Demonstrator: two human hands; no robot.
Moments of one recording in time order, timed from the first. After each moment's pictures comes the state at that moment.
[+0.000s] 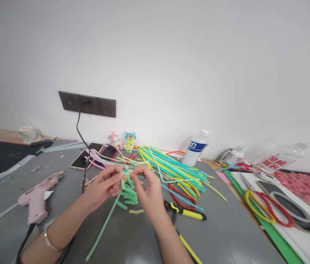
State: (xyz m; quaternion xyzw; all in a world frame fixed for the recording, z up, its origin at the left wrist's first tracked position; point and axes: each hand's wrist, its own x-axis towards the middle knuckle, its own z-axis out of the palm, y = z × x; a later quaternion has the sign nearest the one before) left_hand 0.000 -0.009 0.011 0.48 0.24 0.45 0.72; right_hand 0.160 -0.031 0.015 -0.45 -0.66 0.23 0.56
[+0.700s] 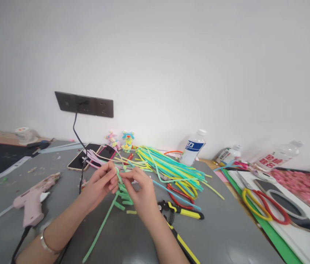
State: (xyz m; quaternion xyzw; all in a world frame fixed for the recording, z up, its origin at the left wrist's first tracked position) left_hand 0.002 -0.009 0.014 0.45 0.25 0.50 0.70; right_hand 0.154 -0.030 0.010 -0.40 -0.70 0.23 0.55
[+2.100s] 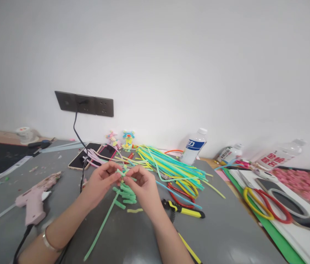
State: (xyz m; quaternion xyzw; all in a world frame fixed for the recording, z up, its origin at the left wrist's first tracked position) left_hand 0.001 -0.002 0.007 0.49 0.30 0.52 0.63; right_hand 0.156 -0.024 0.012 -0.38 -0.54 0.49 0.58
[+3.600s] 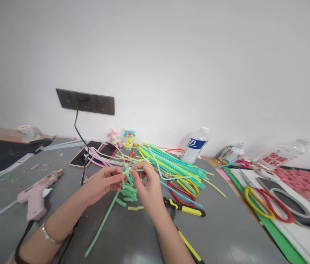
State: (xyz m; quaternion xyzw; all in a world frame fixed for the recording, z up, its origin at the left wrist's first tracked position) left_hand -0.006 -0.001 0.008 0.45 0.31 0.39 0.74; right_hand 0.164 -0.029 0.011 -0.44 -0.64 0.27 0.56
